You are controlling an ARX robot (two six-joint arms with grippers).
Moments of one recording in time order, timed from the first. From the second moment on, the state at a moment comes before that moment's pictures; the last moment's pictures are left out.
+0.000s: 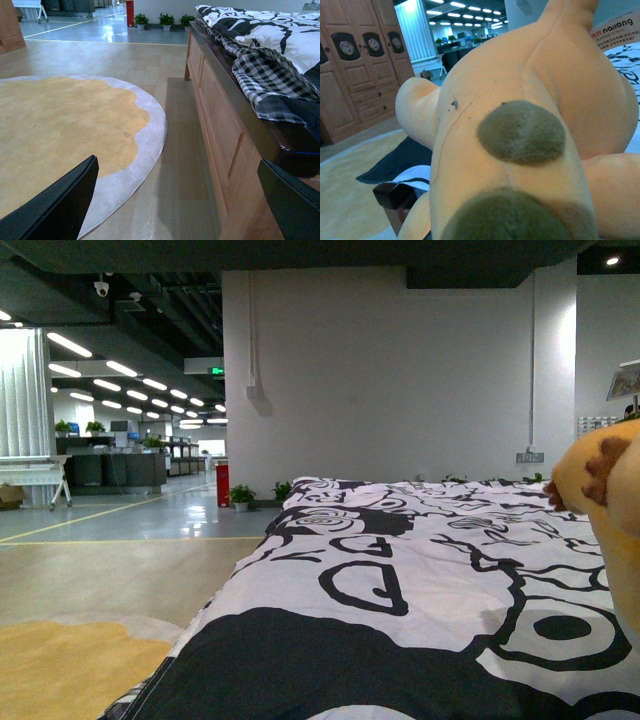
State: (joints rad) left arm 0.00 0.00 0.01 0.00 0.00 0.00; right arm -0.13 0.16 0.15 0.22 -0.28 0.26
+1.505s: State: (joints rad) left arm 0.00 0.00 0.01 0.00 0.00 0.00; right arm -0.07 0.08 0.05 0.17 -0.24 0.20
